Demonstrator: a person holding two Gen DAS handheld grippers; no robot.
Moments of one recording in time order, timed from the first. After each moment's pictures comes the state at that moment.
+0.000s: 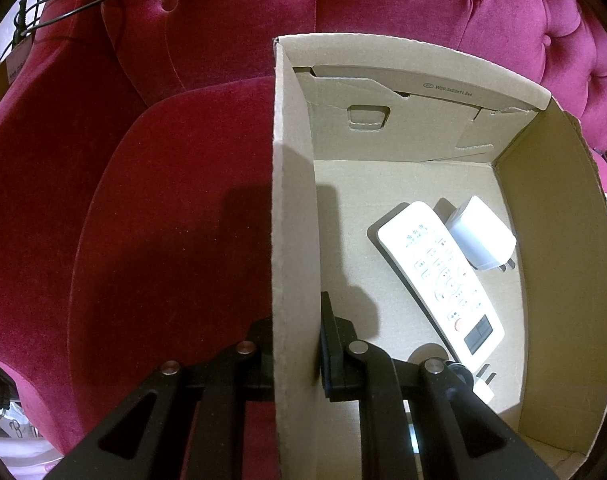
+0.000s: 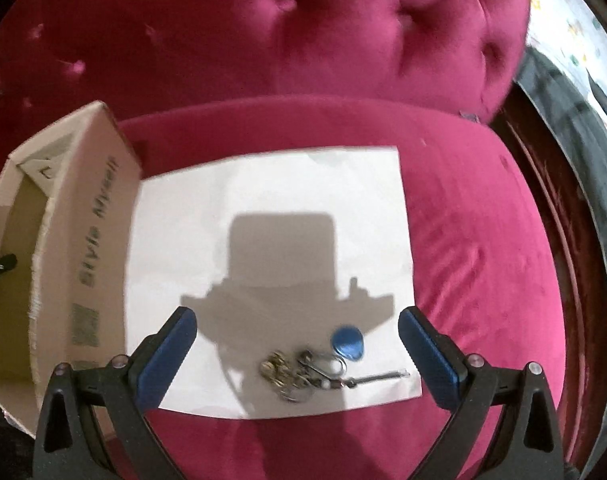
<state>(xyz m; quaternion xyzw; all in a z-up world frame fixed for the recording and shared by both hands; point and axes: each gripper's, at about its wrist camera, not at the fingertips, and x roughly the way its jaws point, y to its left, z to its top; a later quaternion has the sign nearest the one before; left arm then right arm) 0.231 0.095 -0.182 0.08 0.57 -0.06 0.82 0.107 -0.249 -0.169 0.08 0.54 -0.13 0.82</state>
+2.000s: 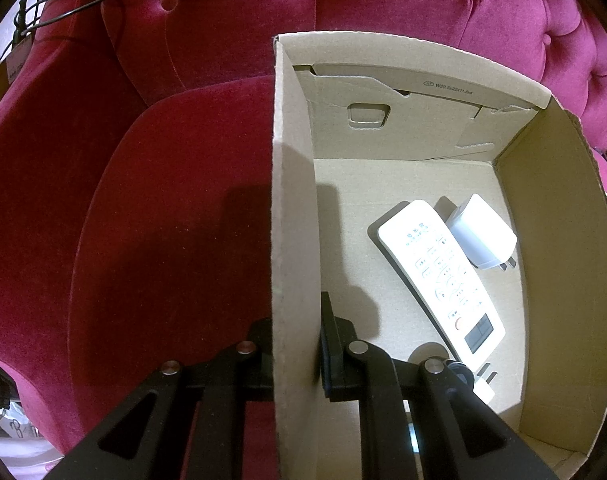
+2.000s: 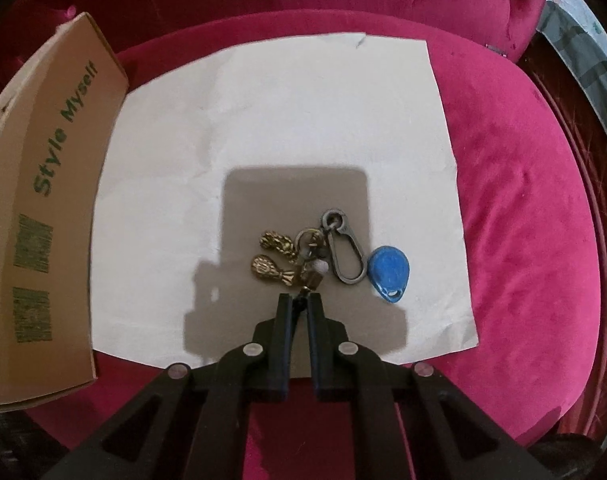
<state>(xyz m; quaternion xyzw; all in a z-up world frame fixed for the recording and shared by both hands) 0.230 0.092 -0.184 0.08 0.57 -0.06 0.82 0.100 -0.249 -0.221 0.09 0.61 -0.10 0.78</state>
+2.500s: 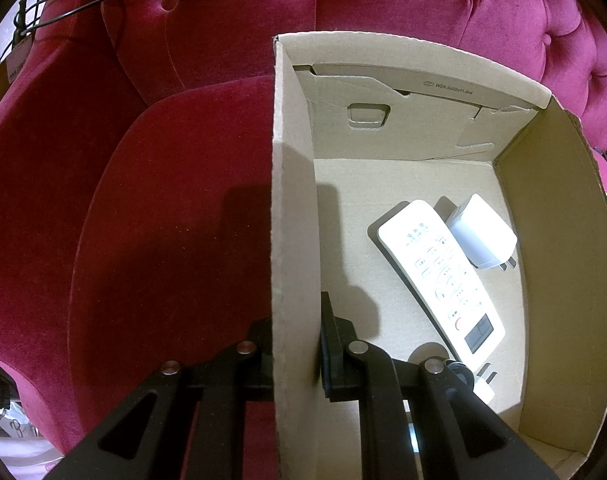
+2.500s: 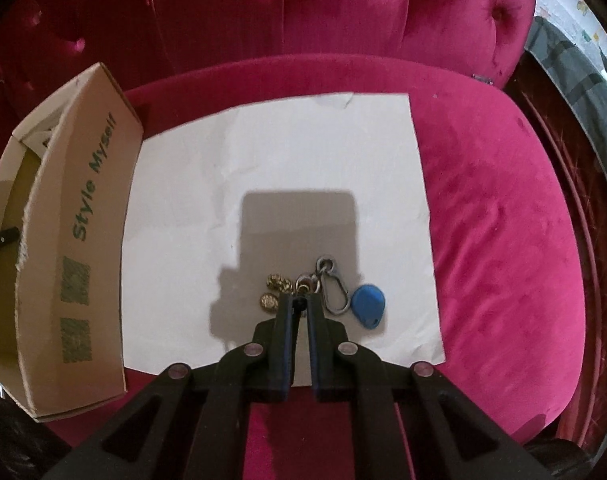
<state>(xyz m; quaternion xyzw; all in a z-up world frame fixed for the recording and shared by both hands) 0.230 0.091 -0.184 0.08 0.57 -0.06 0.82 0.094 -0.254 -0.168 0.09 0.57 -0.11 0.81</state>
